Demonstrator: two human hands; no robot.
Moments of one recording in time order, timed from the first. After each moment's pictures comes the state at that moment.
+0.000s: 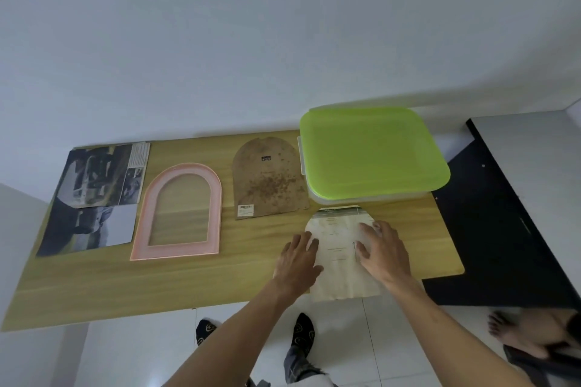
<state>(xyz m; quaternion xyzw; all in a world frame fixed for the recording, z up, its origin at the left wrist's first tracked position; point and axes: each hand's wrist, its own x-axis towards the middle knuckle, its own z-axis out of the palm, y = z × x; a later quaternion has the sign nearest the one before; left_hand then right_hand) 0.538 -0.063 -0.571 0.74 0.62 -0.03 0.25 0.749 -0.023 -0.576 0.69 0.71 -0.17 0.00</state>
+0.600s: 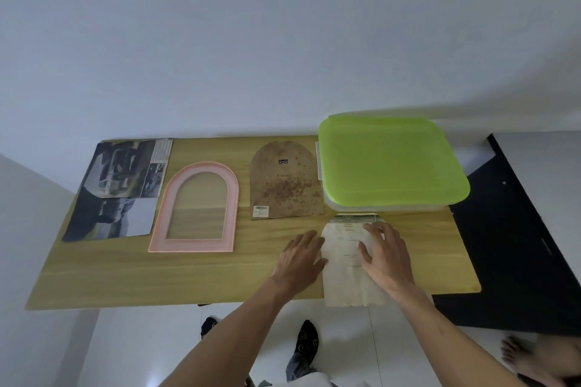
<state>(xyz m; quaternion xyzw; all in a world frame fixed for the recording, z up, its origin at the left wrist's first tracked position) 0.508 -0.065 -0.563 0.73 0.63 0.09 0.25 0.727 -0.017 -0.583 0.61 0.77 -0.09 -0.14</state>
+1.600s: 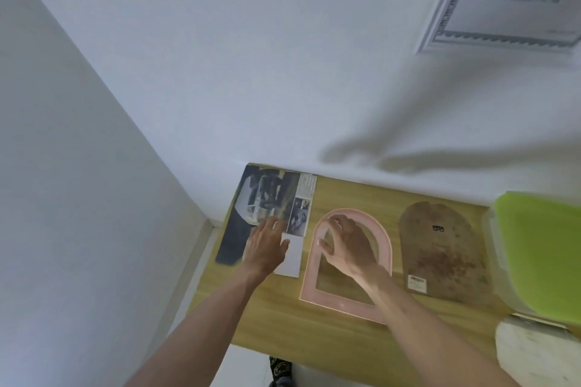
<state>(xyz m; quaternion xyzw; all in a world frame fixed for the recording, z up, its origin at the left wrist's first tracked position) 0.082 -0.063 -0.547 0.58 0.79 0.11 0.14 0.275 0.032 -0.542 0.41 0.89 -0.18 -0.06</state>
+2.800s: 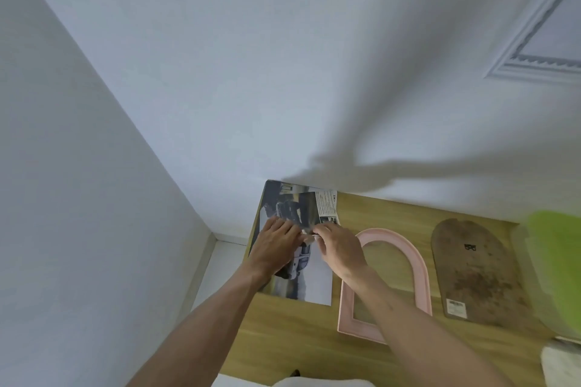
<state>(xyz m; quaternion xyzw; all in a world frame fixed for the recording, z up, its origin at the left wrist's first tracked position) -0.017 -0.035 -0.570 0.74 0.65 0.16 -0.04 0.161 0.036 -0.551 0.38 0.91 -0.13 -0.13</state>
